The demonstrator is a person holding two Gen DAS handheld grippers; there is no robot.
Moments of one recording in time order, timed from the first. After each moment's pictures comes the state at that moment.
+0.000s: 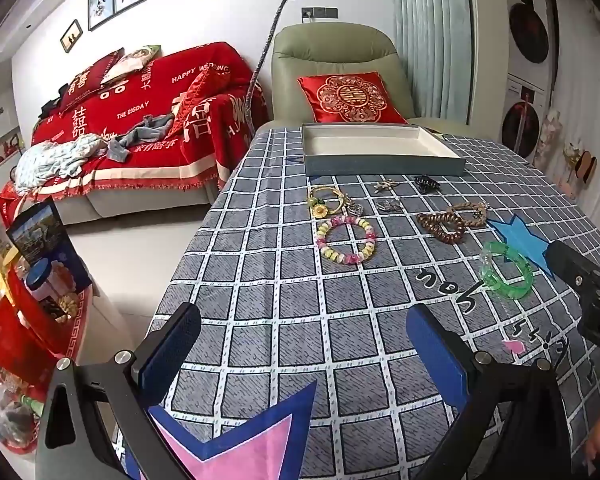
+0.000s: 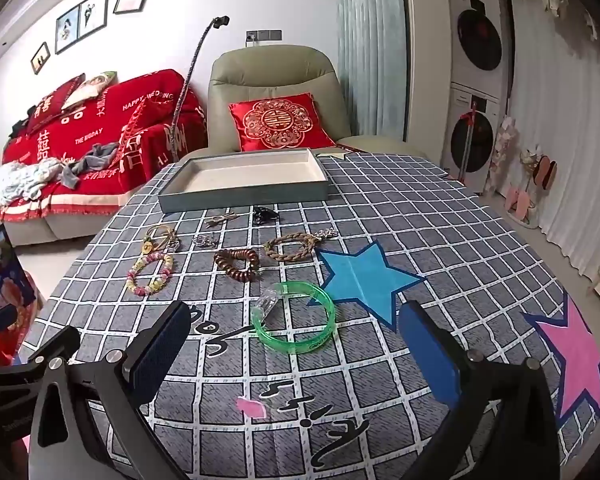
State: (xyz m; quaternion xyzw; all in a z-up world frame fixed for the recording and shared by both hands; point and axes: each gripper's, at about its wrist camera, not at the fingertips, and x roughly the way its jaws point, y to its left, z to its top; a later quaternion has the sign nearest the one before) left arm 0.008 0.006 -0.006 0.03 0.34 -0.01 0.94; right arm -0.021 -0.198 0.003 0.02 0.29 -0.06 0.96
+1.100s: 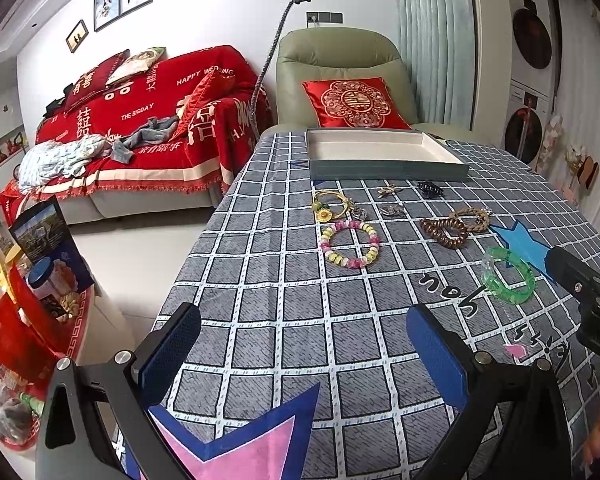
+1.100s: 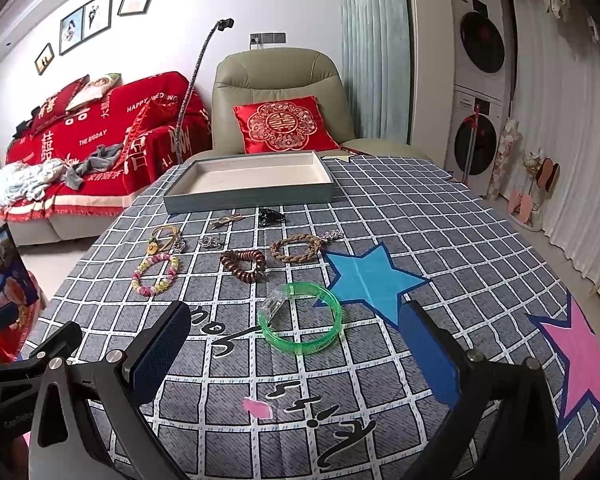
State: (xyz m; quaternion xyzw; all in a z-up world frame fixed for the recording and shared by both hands) left arm 0.005 0.008 -0.004 0.02 0.33 -0.01 0.94; right arm -0.026 -0.199 0.011 0.02 0.28 -0.05 0.96
